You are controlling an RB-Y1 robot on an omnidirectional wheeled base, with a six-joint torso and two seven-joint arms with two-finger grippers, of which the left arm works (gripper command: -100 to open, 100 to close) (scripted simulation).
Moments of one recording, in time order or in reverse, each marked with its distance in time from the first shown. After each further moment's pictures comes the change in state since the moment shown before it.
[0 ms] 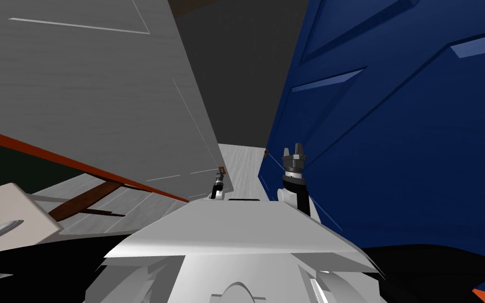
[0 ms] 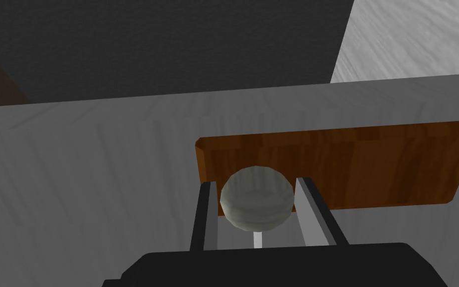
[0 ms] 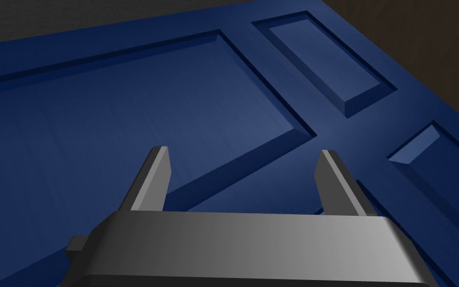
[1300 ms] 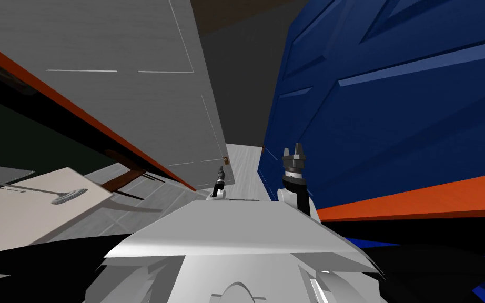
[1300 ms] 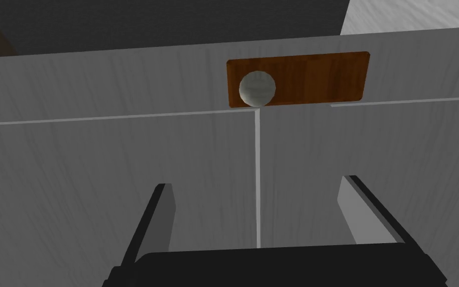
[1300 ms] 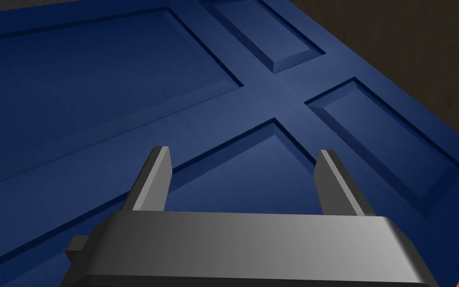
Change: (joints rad) arm -0.014 -0.012 -0.009 -0.011 -0.010 0.039 0.005
